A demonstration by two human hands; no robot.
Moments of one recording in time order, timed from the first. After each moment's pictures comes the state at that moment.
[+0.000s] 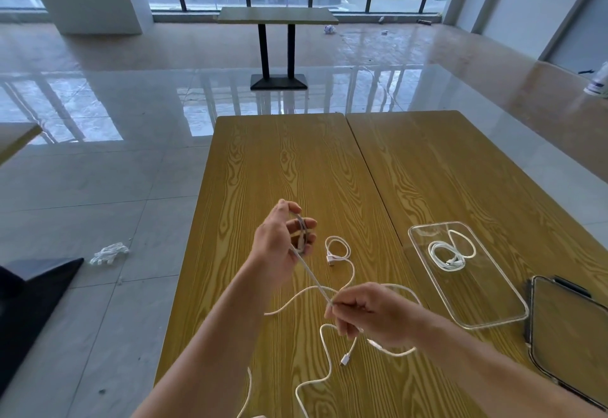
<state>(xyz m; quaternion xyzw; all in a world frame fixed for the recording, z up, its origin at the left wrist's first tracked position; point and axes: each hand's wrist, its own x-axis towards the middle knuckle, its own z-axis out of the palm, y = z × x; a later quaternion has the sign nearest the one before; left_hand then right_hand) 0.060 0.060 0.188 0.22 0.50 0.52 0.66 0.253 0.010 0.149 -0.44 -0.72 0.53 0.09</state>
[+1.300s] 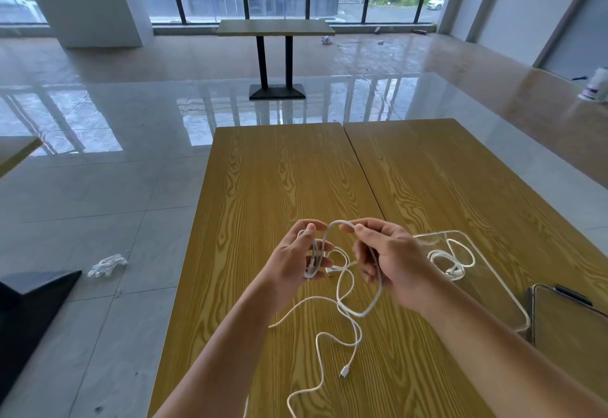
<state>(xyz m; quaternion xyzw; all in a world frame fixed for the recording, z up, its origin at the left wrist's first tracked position) 0.071 0.052 0.183 0.42 0.48 0.42 0.65 0.243 0.047 0.221 -0.48 -0.44 0.64 0.41</state>
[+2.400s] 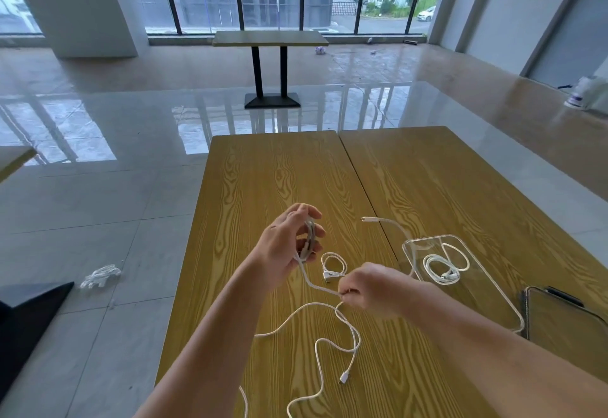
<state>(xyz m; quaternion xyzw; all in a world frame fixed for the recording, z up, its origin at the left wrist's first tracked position) 0.058 0.072 0.211 0.43 0.44 0.44 0.66 0.254 0.058 0.177 -0.49 -0.83 0.26 -0.08</state>
